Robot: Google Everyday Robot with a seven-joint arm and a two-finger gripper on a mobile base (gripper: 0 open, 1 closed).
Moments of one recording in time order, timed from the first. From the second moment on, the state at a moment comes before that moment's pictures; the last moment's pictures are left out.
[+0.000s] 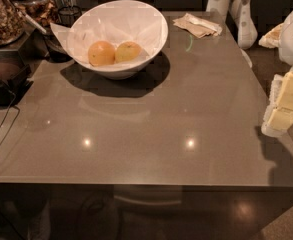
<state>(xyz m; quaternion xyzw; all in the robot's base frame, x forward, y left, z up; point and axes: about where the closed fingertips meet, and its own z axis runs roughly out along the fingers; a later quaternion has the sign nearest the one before) 0.438 -0.217 0.976 -0.60 0.78 -0.03 0.16</state>
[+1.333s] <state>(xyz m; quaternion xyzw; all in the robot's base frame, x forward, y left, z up) 0.503 -0.180 0.969 -0.55 0.83 0.01 0.11</state>
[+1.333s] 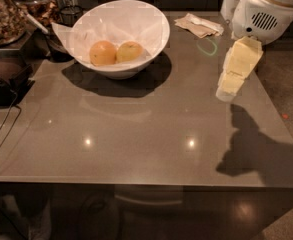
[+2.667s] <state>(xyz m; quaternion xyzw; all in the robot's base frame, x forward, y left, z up) 0.578 -0.128 0.976 -0.55 0.82 0.03 0.17</state>
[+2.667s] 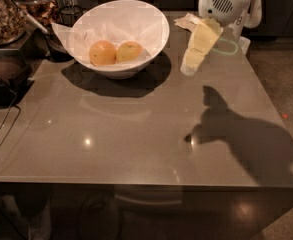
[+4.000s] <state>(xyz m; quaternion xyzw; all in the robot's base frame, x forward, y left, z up) 0.652 -0.069 1.003 -0.58 0.79 0.02 0.21</state>
